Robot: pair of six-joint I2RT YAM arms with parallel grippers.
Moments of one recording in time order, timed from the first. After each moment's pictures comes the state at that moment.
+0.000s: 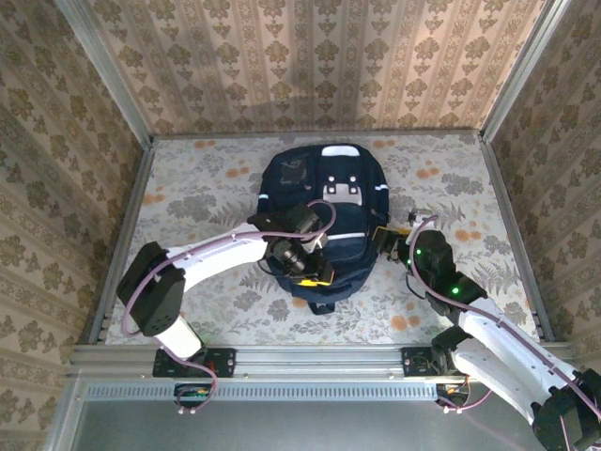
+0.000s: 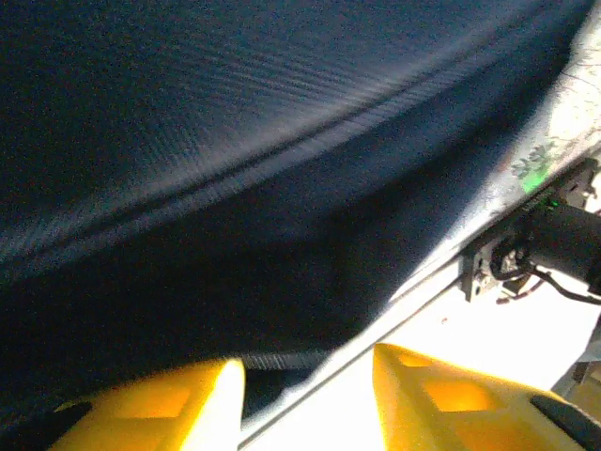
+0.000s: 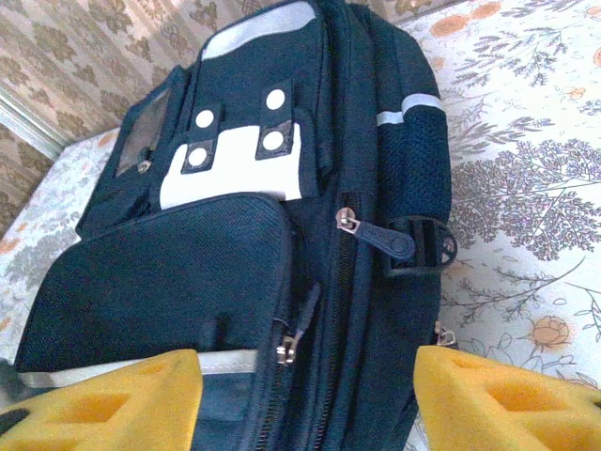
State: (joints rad) left arm -0.91 1.59 1.15 -0.75 0.51 -0.66; right arm 0.45 0.75 0.43 -0.08 0.15 0.52
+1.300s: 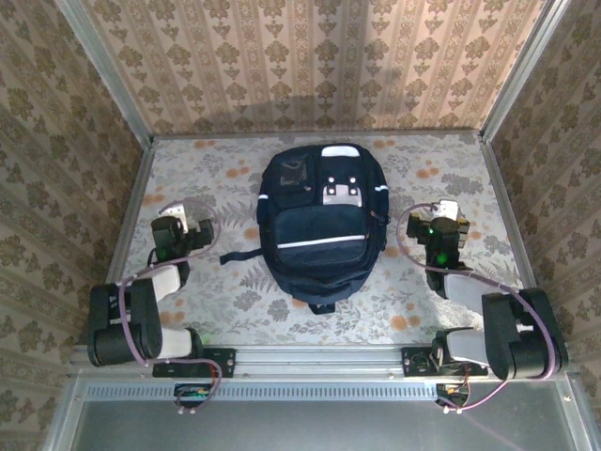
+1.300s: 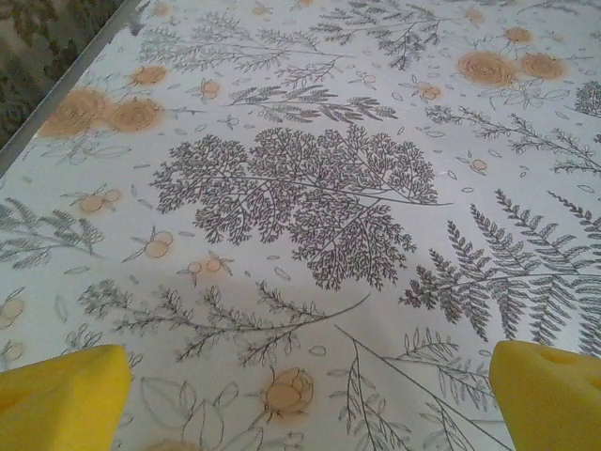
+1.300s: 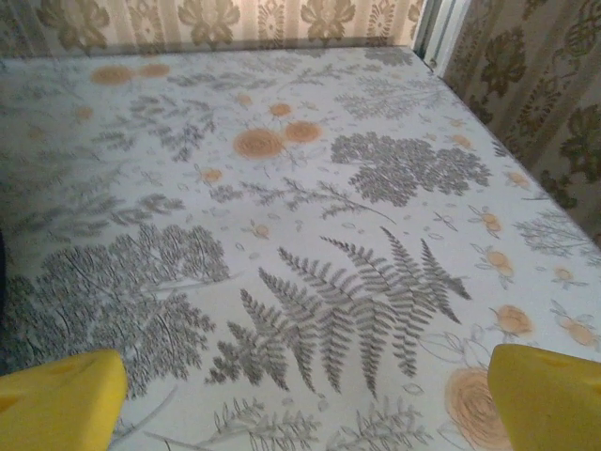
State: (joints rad) left arm 0.08 1.38 0.37 0.49 0.02 -0.04; right arm 0.03 1.29 0.31 0.59 0.34 0.07
